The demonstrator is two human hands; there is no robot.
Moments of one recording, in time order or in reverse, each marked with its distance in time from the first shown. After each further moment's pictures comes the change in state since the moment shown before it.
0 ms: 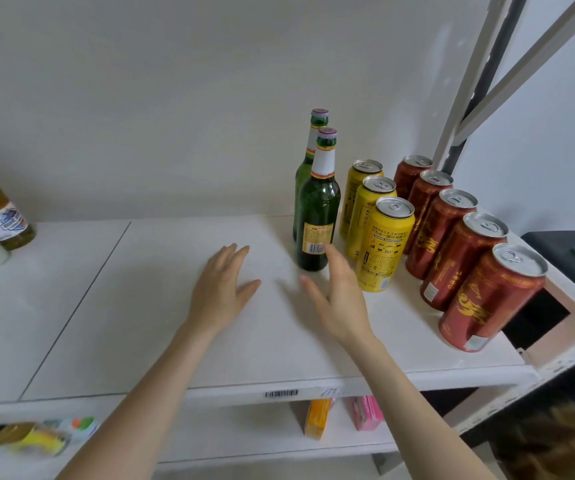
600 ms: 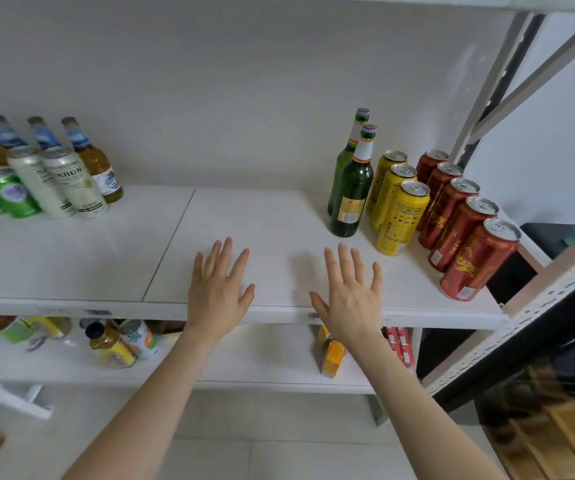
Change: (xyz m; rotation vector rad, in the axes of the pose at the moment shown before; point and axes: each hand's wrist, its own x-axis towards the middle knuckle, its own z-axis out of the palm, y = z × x) left_hand -0.150 -0.013 -0.099 0.410 0.142 0.084; right_hand -0.116 -0.083 0.001 -0.897 -0.004 -0.161
